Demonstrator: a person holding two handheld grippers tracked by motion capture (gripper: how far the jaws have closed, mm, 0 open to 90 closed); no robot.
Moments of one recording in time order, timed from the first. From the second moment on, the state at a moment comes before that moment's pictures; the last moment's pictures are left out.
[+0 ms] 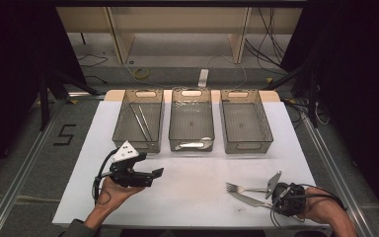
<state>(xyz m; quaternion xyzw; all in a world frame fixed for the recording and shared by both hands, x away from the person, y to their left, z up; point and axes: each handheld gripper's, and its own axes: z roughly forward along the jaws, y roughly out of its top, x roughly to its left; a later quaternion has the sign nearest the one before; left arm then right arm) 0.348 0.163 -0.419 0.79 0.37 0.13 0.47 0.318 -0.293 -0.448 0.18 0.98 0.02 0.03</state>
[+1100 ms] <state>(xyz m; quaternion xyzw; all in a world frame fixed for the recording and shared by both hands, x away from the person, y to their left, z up) 0.349 0.170 -0.417 0.77 0.38 0.13 0.49 0.365 -0.288 -0.406 0.34 0.90 0.22 0.12</state>
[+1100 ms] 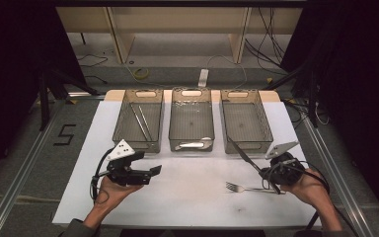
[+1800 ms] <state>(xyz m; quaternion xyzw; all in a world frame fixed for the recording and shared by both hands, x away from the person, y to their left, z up) 0.345 0.173 -0.412 0.76 0.37 0.15 0.52 0.433 -0.270 -0.365 0.40 0.87 0.27 0.14</state>
